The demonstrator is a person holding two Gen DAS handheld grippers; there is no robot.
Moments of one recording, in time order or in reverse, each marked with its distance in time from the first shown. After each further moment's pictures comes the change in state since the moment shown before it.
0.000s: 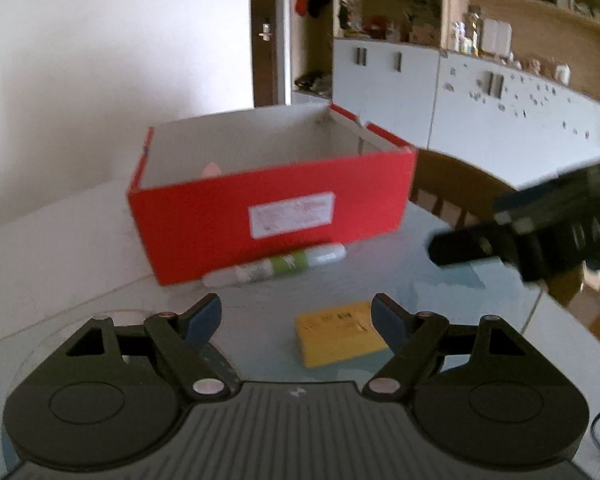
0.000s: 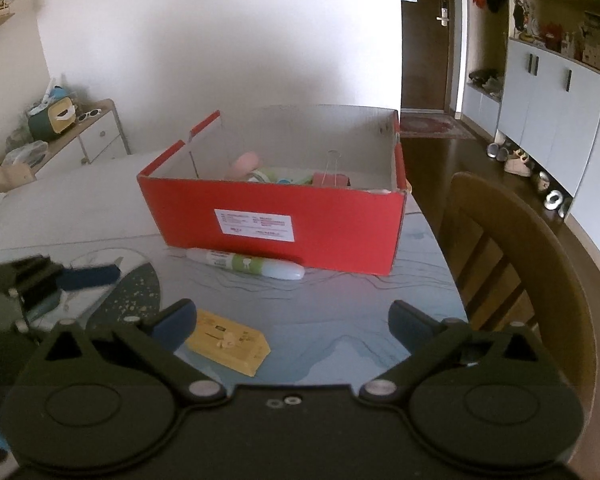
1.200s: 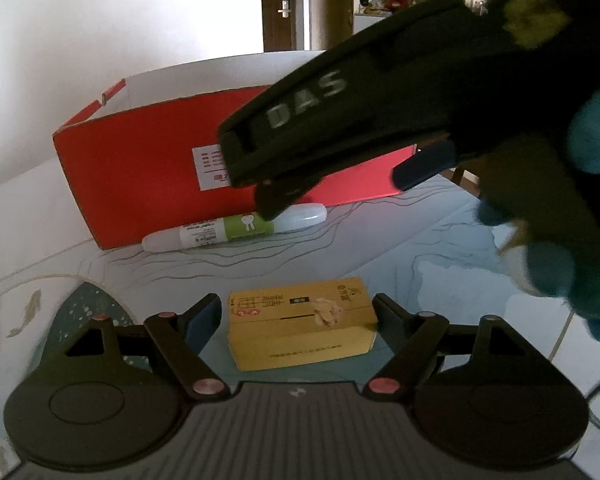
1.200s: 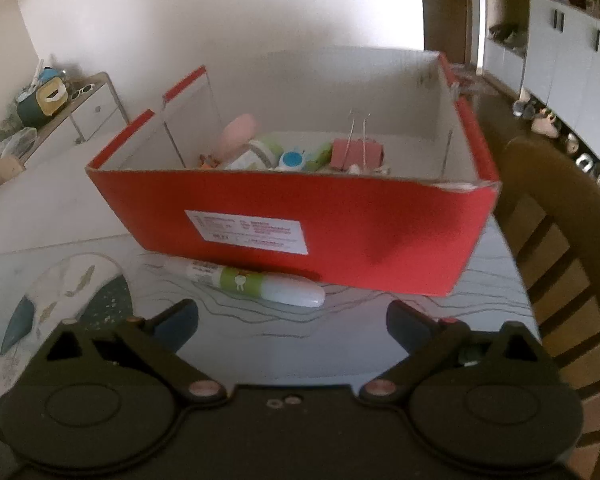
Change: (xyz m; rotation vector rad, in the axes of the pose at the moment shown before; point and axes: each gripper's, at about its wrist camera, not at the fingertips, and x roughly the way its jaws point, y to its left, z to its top) left arm 0.074 -0.048 -0.023 -0.026 0.068 0.068; right arm 0.104 -0.009 0.031 0.043 0.147 0.075
